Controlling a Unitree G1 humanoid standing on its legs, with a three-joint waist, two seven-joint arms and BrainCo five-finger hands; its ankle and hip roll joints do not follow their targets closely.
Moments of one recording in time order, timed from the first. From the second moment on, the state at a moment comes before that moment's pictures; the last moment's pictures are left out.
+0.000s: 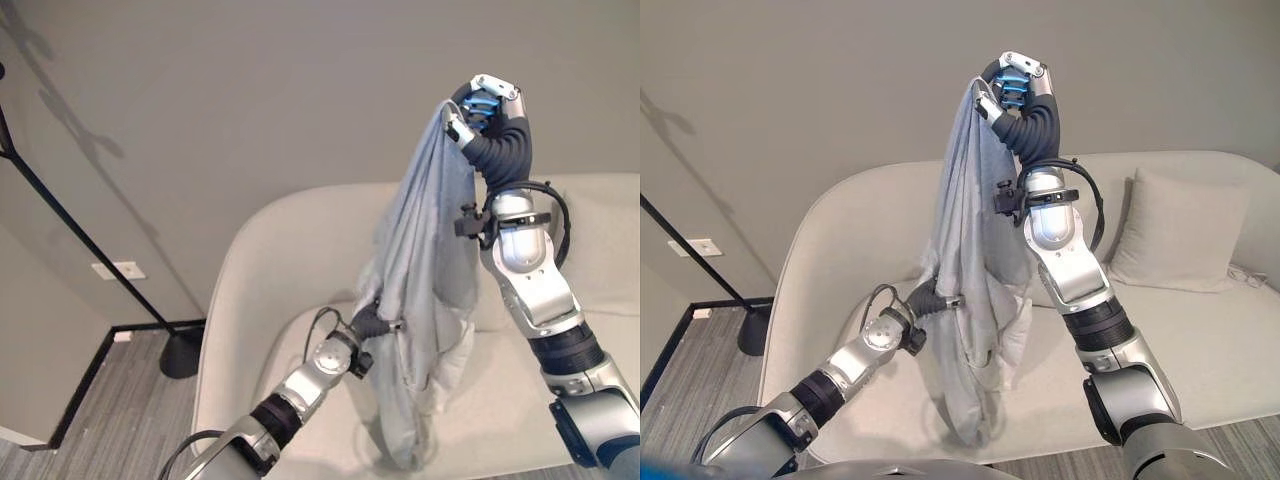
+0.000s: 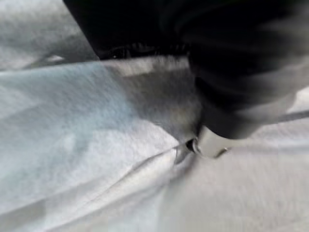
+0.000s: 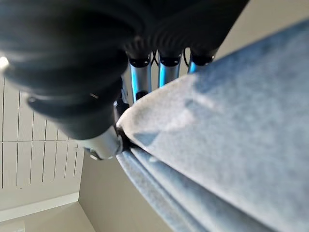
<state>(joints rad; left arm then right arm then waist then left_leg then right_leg) -0.37 0.19 -0.65 0.47 -0.18 0.01 0.04 -0.65 -0.43 0.26 -0.09 0.20 -0.15 -0.32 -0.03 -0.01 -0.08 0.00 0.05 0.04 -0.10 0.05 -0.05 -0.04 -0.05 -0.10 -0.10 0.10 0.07</state>
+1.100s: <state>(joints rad) -0.31 0.70 -0.22 0.21 -0.09 -0.05 0.05 -0.41 -0.45 0.04 -0.08 0.20 -0.14 -0.18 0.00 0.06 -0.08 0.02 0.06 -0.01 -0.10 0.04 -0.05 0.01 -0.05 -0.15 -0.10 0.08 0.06</state>
